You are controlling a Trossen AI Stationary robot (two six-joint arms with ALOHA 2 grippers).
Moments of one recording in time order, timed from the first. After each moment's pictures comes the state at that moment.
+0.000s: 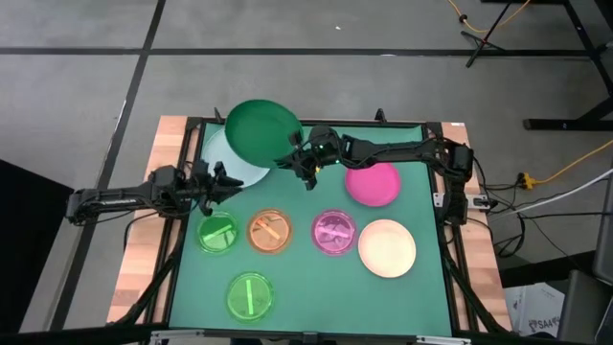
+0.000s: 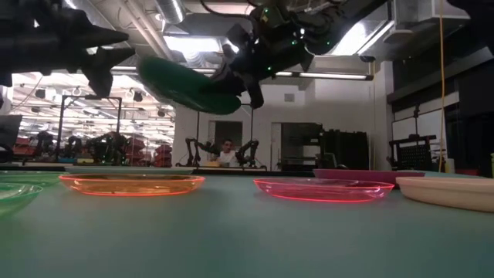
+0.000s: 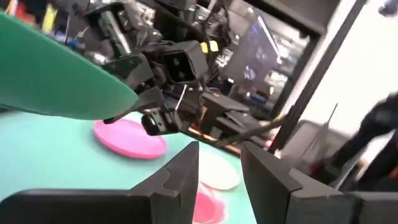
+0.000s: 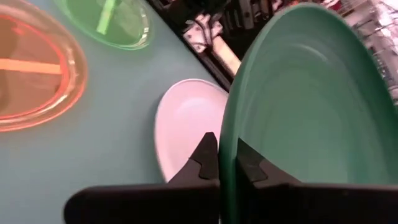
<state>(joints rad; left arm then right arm) 0.18 0.13 0.01 0.29 0.11 -0.54 -0.25 1.93 1.36 0.17 -0.27 -0.96</state>
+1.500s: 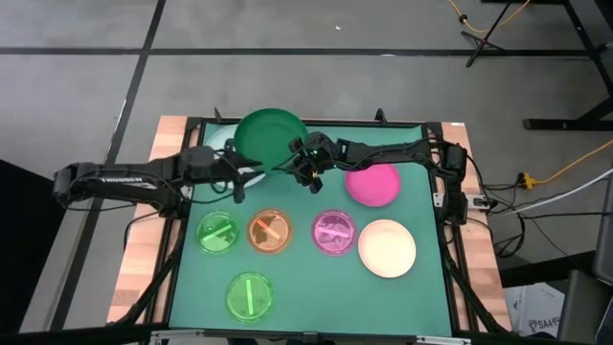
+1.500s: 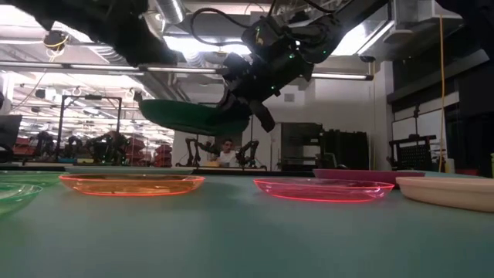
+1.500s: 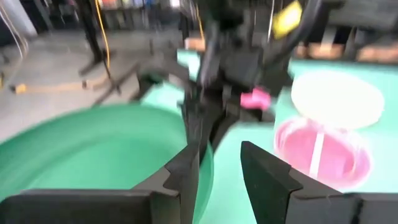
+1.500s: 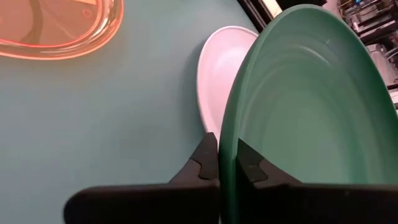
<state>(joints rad) 0.18 0.79 0.55 -0.11 -0.15 0.02 -0.25 1.97 1.36 0.01 -0.19 -1.03</state>
